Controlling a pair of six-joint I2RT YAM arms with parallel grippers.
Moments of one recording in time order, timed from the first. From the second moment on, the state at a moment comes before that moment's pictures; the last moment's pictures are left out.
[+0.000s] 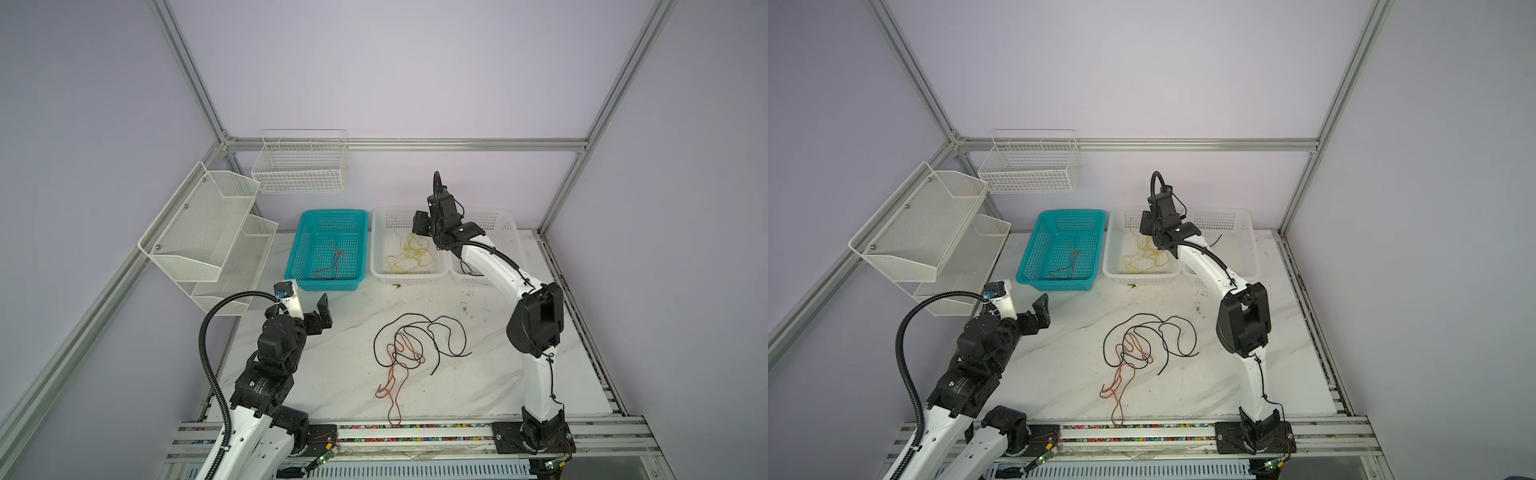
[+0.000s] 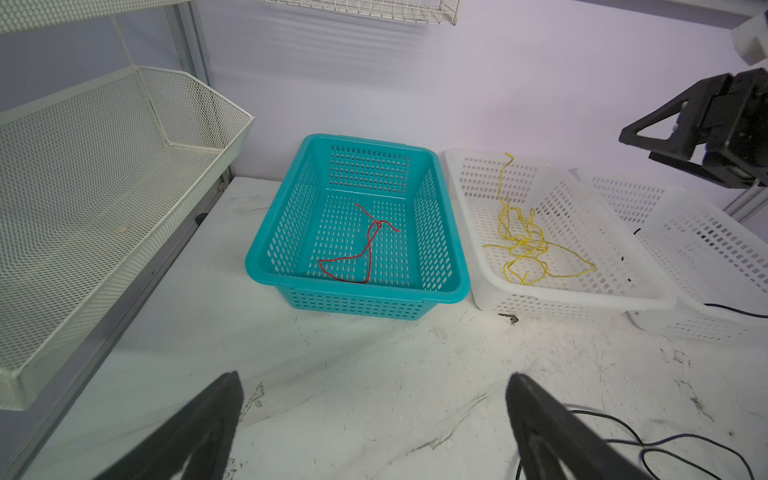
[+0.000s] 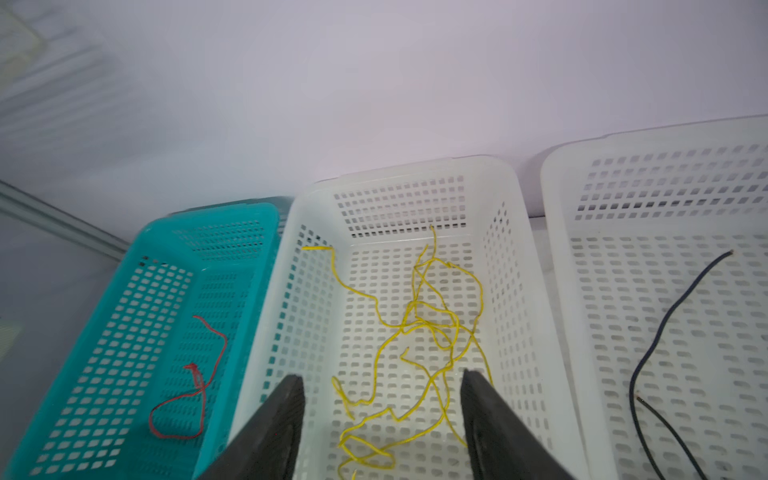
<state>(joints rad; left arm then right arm) -0.27 0.55 0.61 -0.32 -0.27 -0.20 0.55 2.01 1.94 -0.41 0.19 0.46</state>
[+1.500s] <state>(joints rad) -0.29 0.59 0.61 -0.33 -0.11 -0.20 0.62 1.56 0.75 -0.27 0.34 0.64</state>
